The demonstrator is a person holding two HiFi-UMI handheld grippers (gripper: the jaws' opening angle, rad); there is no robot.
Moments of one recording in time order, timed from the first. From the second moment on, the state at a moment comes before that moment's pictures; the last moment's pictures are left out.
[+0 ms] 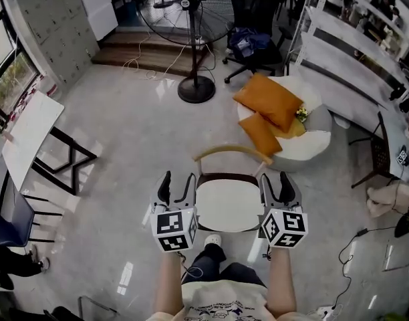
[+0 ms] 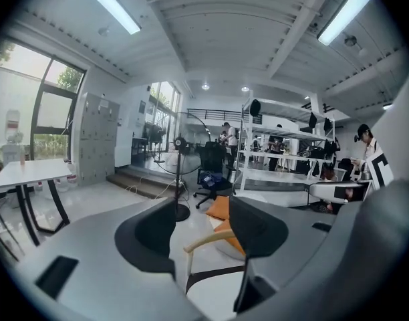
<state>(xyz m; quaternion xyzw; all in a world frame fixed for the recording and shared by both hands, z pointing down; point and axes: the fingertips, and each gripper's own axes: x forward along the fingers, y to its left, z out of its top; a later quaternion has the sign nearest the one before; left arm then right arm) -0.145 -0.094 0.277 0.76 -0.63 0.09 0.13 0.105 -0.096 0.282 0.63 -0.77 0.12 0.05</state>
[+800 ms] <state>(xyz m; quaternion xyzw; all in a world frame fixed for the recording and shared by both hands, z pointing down) -0.130 -0.151 0.468 0.75 -0.59 0.20 0.23 0.120 -0.145 0.467 0.61 -0.75 0.21 0.17</state>
